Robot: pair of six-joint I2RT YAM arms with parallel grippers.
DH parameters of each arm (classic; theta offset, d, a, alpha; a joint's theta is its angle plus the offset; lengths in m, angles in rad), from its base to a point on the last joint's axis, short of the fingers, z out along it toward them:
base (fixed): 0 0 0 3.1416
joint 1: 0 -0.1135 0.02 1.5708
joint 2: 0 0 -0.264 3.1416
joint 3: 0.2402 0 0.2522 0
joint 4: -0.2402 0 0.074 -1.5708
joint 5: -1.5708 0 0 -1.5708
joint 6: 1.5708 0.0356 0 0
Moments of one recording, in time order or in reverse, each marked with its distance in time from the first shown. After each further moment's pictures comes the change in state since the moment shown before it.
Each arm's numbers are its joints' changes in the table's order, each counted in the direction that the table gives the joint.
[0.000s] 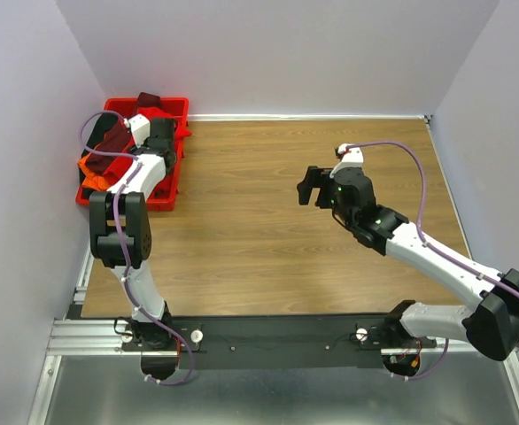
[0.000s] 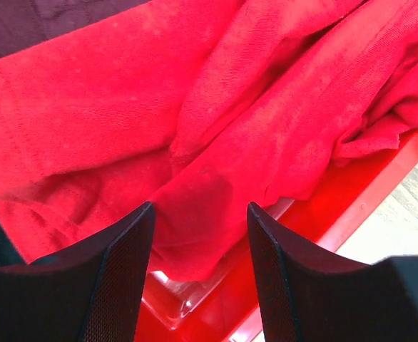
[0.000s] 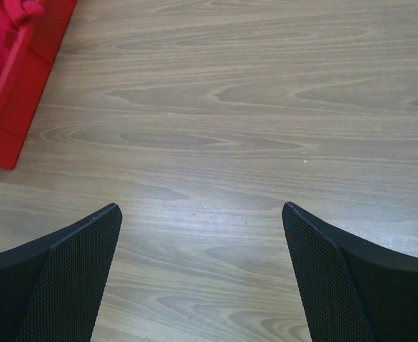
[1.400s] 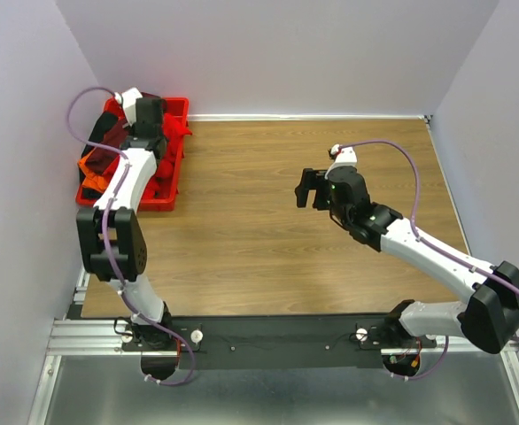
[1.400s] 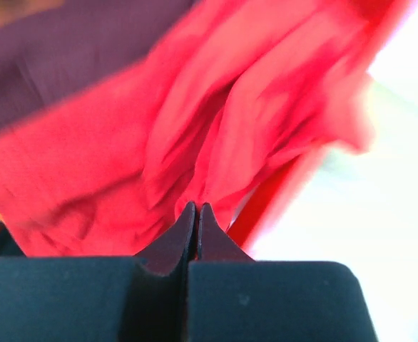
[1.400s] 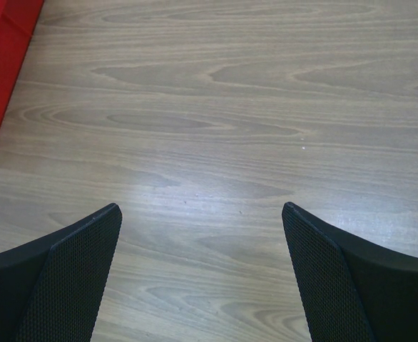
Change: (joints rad) left arm -0.010 -0.096 0.069 -0.010 -0.136 0.107; right arm 0.000 0.053 0.018 -0.039 0.016 -0.010
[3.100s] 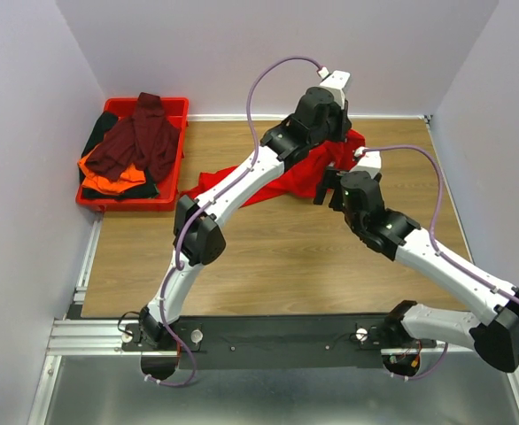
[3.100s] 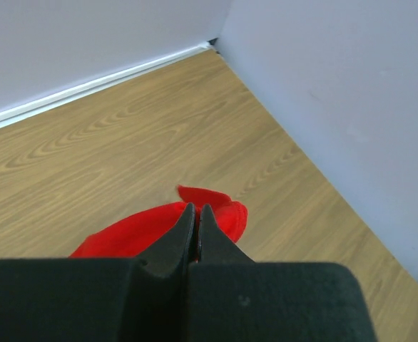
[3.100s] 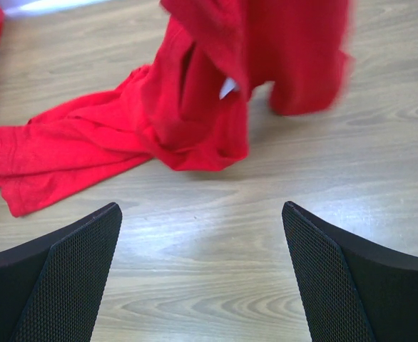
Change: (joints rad) left arm 0.777 0.475 0.900 0.012 -0.439 0.099; right arm 0.000 -0.150 -0.019 -0.109 -0.218 0.058
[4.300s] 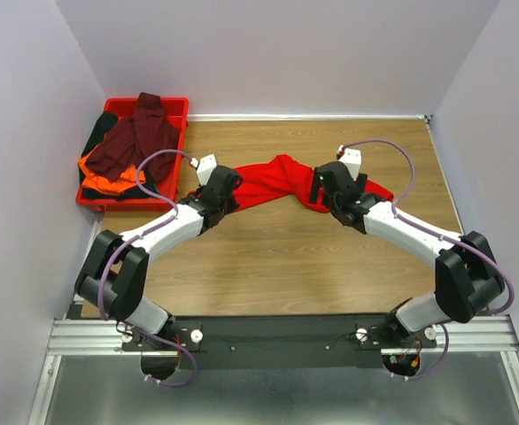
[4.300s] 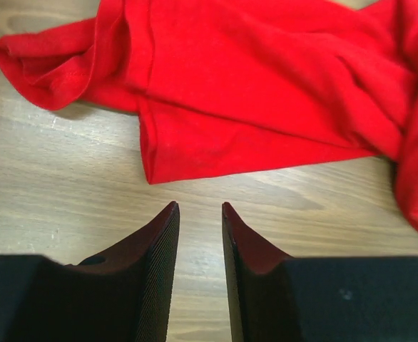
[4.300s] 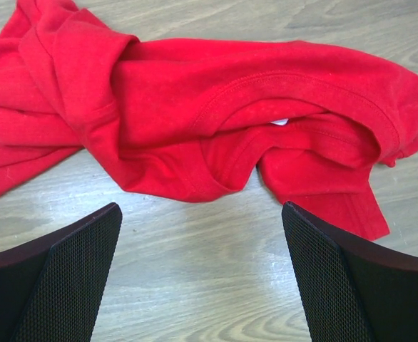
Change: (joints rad) left arm -0.253 -0.769 -1.454 0.132 0.362 -0.420; right arm 0.097 0.366 0.079 -0.017 -0.006 0.034
